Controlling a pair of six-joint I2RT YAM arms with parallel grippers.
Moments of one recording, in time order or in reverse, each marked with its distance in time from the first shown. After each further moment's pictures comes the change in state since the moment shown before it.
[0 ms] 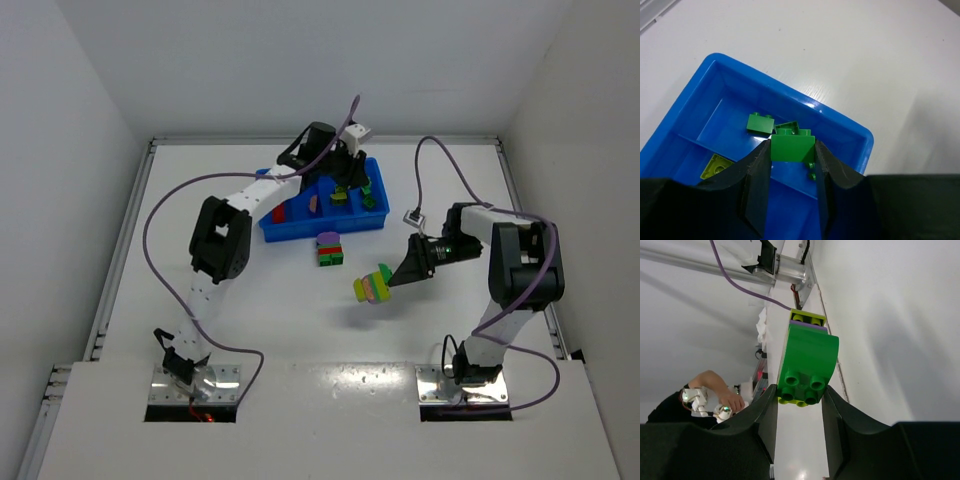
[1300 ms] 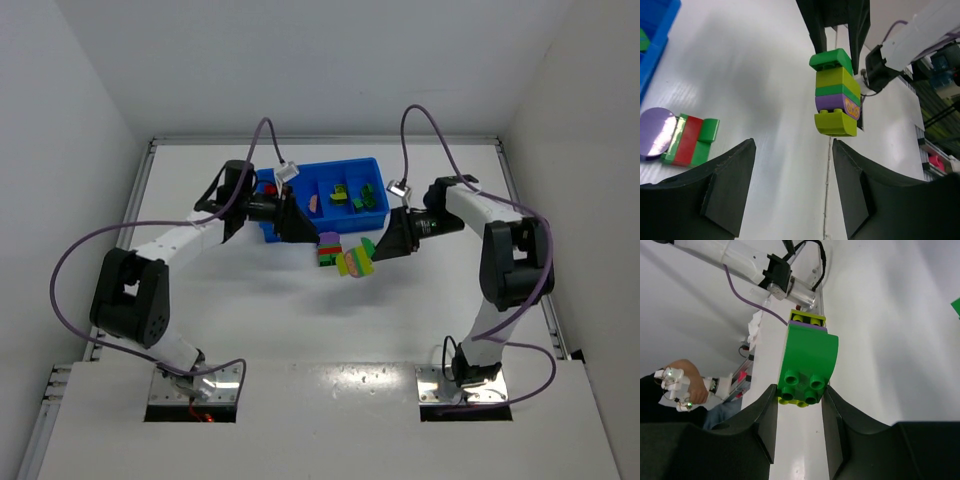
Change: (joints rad) left arm 0.203 -0.701 -0.907 0.173 0.668 -0.202; right arm 0.124 0.024 0.259 0.000 -0.097 0.015
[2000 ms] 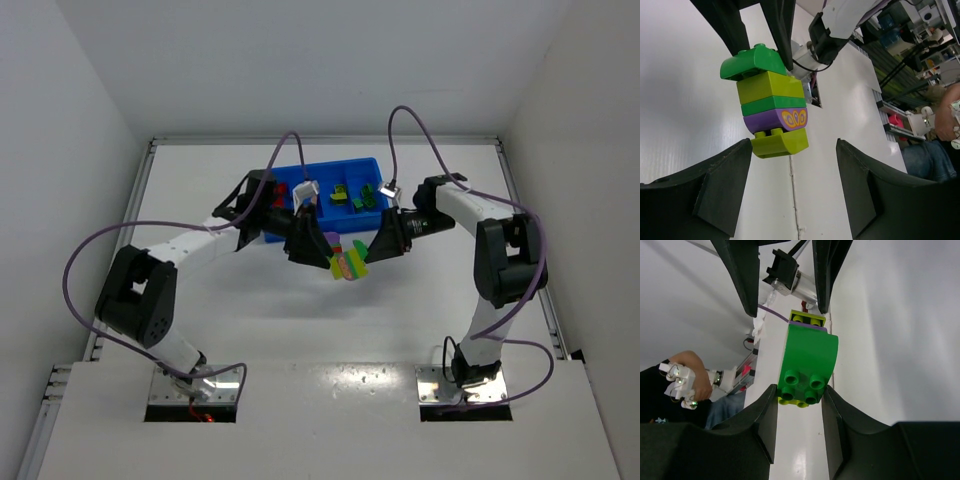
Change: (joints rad) left arm -0.132 0.012 -0.028 0.000 0.176 0.015; right arm 0.067 0.036 0.038 0.000 -0.010 0.008
